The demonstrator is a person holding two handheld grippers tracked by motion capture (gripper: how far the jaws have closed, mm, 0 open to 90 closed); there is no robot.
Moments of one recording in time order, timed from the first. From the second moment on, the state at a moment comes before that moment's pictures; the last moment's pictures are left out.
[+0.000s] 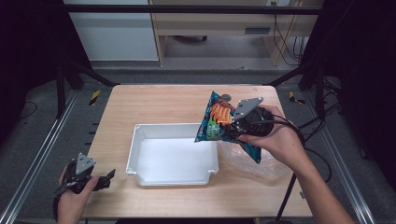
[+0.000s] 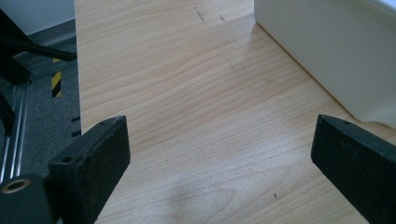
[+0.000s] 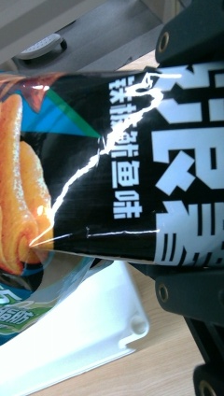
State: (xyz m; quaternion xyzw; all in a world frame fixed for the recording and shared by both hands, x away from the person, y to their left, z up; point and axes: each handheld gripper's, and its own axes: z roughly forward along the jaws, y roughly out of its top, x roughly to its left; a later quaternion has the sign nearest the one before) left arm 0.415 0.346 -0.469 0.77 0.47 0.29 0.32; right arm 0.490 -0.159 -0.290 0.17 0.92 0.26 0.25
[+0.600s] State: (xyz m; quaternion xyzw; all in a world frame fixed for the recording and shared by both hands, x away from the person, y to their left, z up) left arm 0.415 0.347 -0.469 0.77 0.47 0.29 0.32; right arm 0.495 -0.127 -0.296 0.14 0.92 0.27 0.23
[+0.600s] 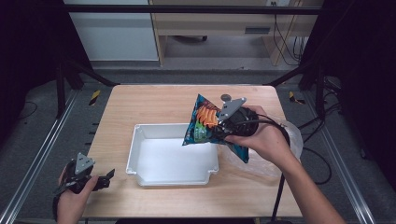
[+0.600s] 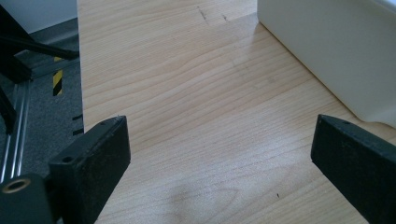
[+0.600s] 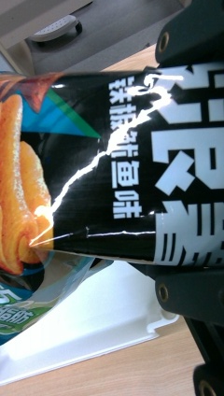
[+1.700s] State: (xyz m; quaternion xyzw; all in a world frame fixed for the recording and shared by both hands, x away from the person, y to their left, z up) left arm 0.415 0.348 -0.470 0.76 0.48 0.29 0.32; right arm 0.510 -0.069 -0.312 0.10 0.93 0.30 0.20
